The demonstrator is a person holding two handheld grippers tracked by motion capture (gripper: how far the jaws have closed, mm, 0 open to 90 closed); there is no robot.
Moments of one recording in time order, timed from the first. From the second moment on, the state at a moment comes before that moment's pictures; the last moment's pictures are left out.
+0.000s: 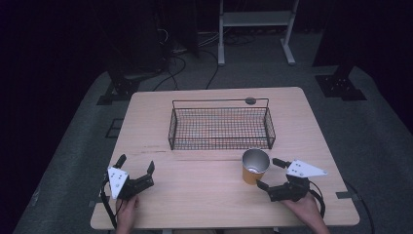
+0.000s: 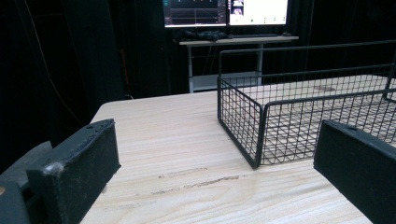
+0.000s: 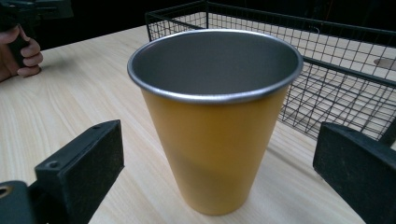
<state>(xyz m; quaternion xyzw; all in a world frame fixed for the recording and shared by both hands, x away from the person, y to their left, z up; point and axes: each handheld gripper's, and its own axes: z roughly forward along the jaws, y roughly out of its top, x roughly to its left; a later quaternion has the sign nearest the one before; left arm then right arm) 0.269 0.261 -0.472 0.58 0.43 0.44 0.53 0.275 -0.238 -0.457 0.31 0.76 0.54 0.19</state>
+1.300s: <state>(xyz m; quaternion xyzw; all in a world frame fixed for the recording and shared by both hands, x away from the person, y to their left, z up) 0.270 0.261 -0.472 0.58 0.43 0.44 0.53 0.307 -0.201 -0.450 0.30 0.77 0.53 0.19</state>
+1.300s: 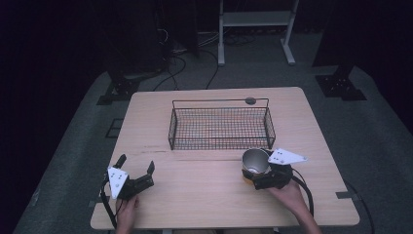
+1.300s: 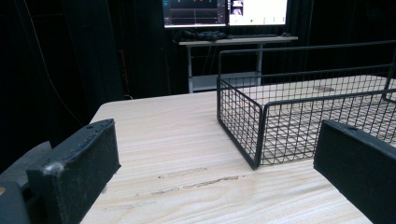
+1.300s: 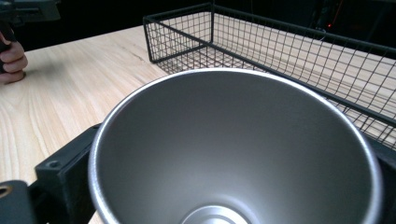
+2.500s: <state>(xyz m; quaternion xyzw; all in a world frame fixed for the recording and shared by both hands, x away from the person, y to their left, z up) 0.270 0.261 -0.472 0.58 0.43 0.44 0.53 0.313 -0.205 -0.425 0.28 0.76 0.56 0.16</state>
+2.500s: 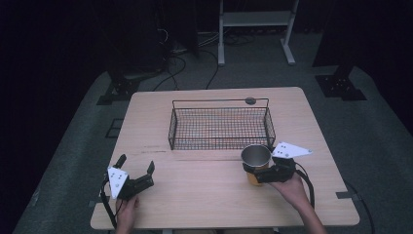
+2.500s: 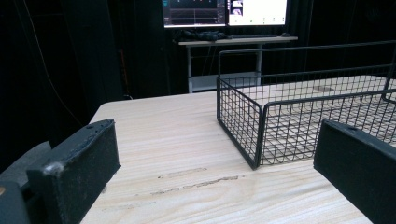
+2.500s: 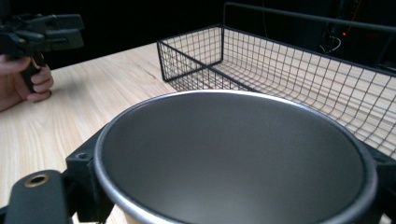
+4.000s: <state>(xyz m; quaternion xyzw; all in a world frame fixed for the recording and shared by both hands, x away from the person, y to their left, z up) 0.269 0.262 -0.472 0.58 0.43 0.44 0.53 0.406 -0.189 -0.348 0.27 0.75 0.59 0.12</state>
